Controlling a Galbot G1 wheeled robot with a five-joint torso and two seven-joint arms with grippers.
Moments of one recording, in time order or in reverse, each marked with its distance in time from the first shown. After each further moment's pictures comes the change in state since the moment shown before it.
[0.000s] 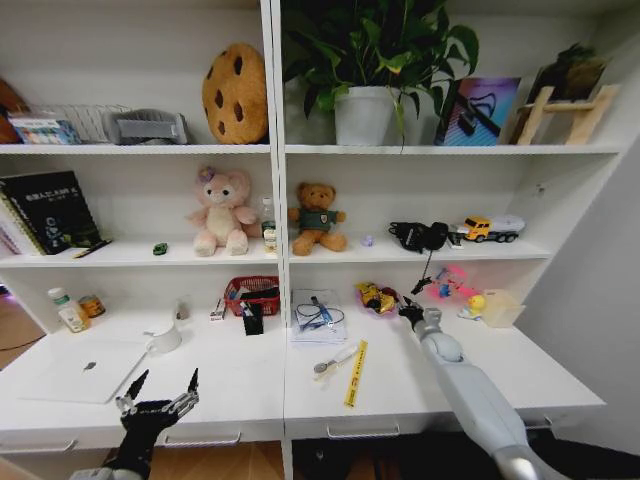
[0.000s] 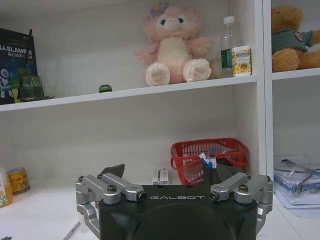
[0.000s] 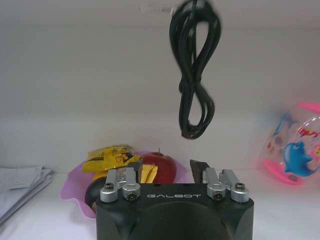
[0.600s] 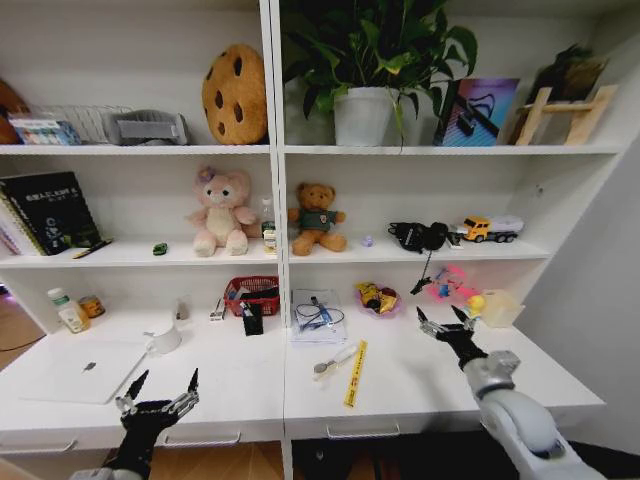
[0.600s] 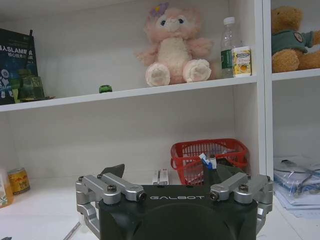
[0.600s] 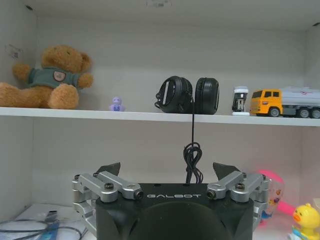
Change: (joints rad) left arm 0.000 0.000 0.000 0.000 0.000 0.000 0.000; right arm -0.797 0.097 0.425 0.852 -0.038 0.073 0.053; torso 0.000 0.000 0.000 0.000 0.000
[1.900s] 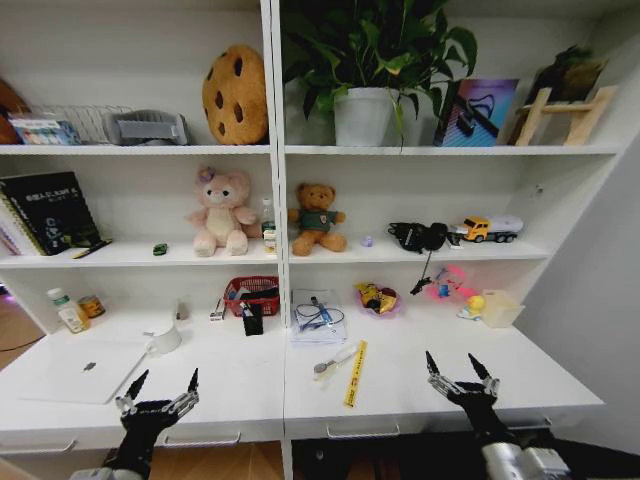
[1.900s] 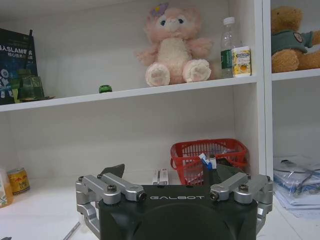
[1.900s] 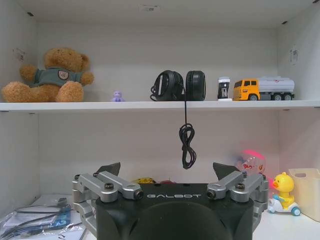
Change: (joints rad) left arm 0.000 0.000 0.000 0.000 0.000 0.000 0.000; right arm -0.212 0.199 -0.008 0.059 -0.102 0.166 -0.036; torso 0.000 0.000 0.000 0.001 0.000
